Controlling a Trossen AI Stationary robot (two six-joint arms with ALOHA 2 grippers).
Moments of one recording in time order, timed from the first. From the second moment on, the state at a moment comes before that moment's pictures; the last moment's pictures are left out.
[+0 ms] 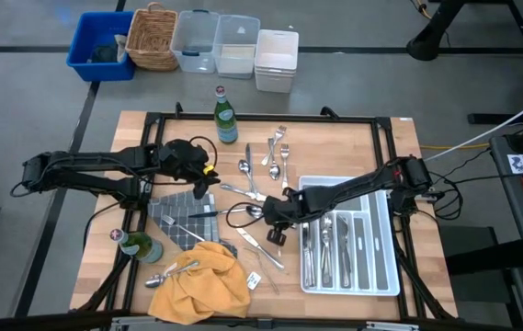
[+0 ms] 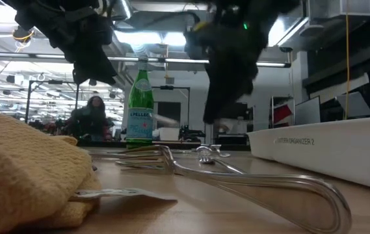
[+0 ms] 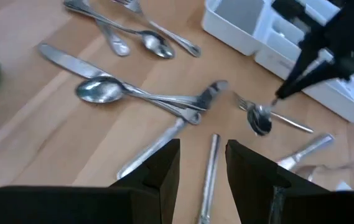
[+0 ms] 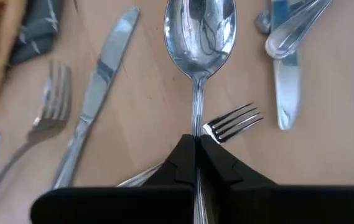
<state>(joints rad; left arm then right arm) 0.22 0.93 0.61 -0.36 0.08 -0.34 0.20 1.89 1.36 -0.58 0.13 0.52</state>
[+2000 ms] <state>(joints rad) 0.01 1.31 0.61 -0.19 0.10 -0.04 0.71 1.89 1.29 -1.07 0.20 2.21</state>
